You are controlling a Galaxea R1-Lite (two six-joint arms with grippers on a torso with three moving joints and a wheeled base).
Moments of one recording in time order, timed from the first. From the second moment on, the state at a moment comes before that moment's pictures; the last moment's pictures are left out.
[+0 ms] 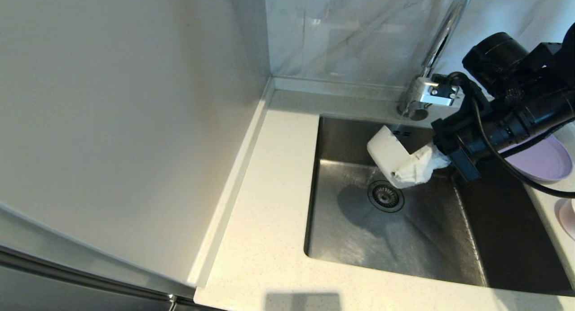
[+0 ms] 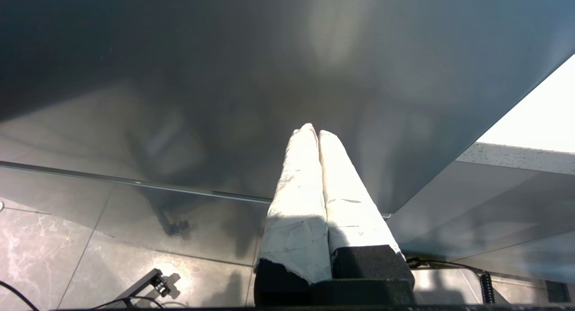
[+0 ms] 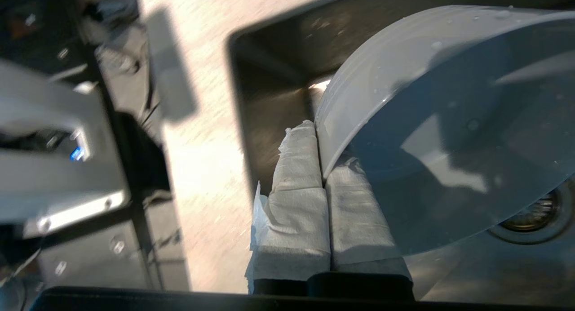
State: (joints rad) left arm 0.00 0.00 0.00 0.00 0.00 0.00; right arm 0.25 1.88 -1.97 1.10 0.63 -0.73
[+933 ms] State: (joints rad) left arm 0.00 0.00 0.00 0.00 0.00 0.00; right arm 0.23 1.89 -1.97 0.76 0.44 -0.62
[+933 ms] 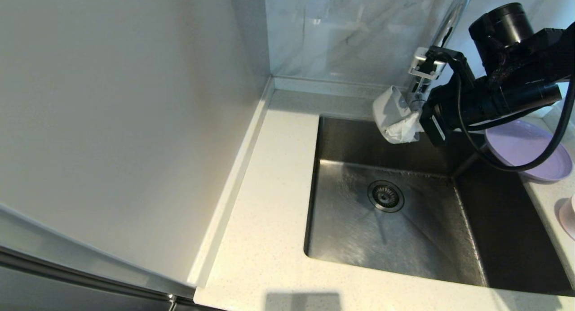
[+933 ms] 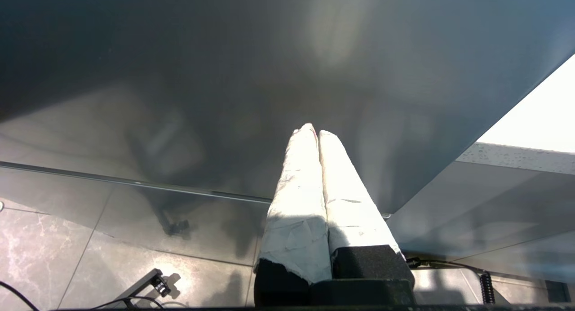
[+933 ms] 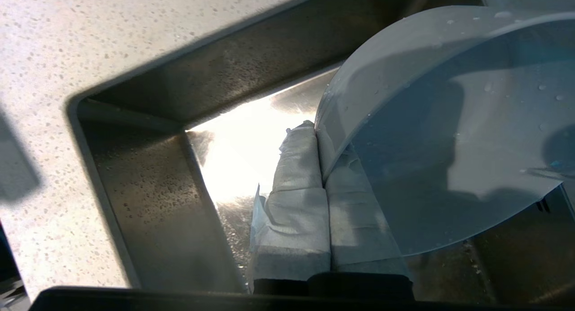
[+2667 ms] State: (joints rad) left arm 0.00 0.00 0.00 0.00 0.00 0.00; right arm 0.05 1.87 -1.95 0.72 0.56 -0.27
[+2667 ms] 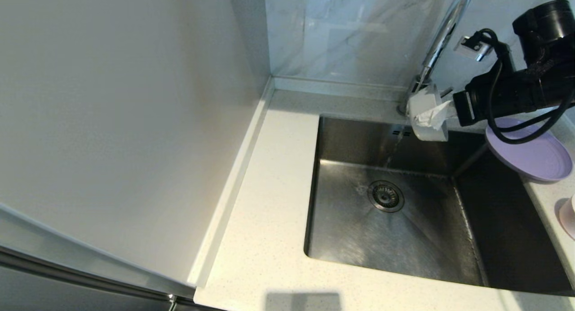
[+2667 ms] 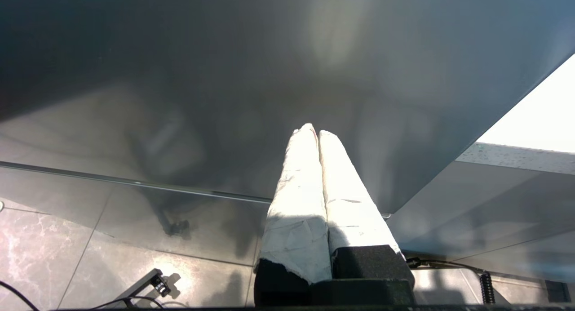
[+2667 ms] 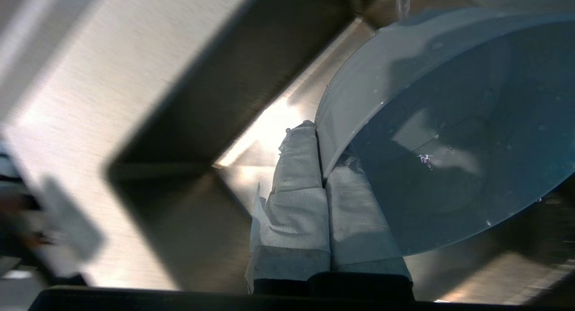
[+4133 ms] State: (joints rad) left arm 0.00 0.00 0.00 0.00 0.00 0.00; right arm -0.16 1.90 -1.82 0.64 1.28 0.23
